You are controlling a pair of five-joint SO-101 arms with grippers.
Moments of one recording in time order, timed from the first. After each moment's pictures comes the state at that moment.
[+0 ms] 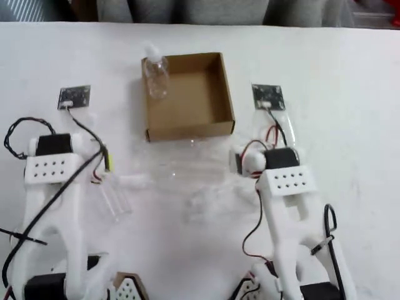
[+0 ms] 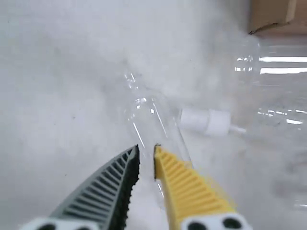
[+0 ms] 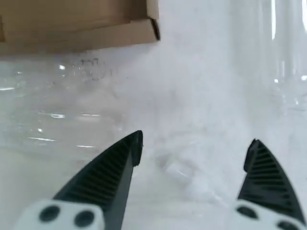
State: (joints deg) left arm -12.4 -26.2 36.6 77.8 5.7; right arm -12.7 -29.5 42.0 59.9 -7.9
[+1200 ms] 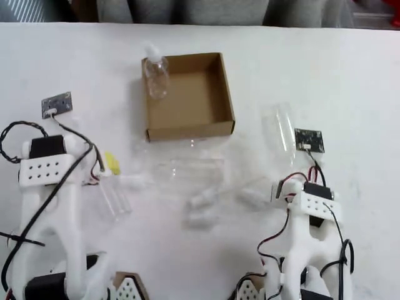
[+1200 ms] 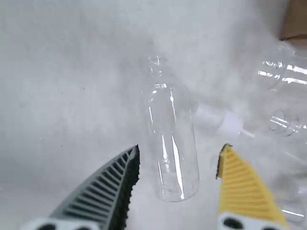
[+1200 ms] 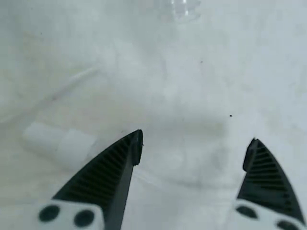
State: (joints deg) left arm -15.7 -26.7 37.4 80.4 14.5; right arm 12.1 -34.2 66.5 47.5 10.9
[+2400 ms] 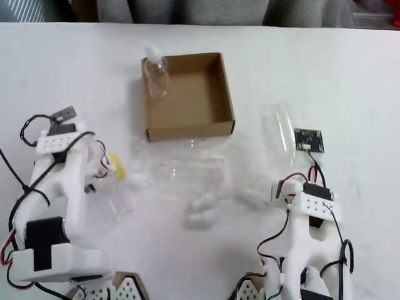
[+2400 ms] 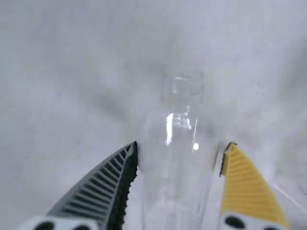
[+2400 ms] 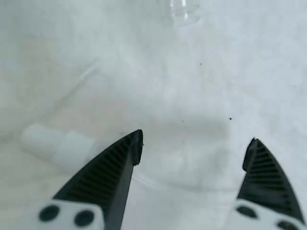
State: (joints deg) left arm -16.2 -1.1 34.5 70.4 22.9; right arm 12.0 -34.2 67.1 46.1 11.0
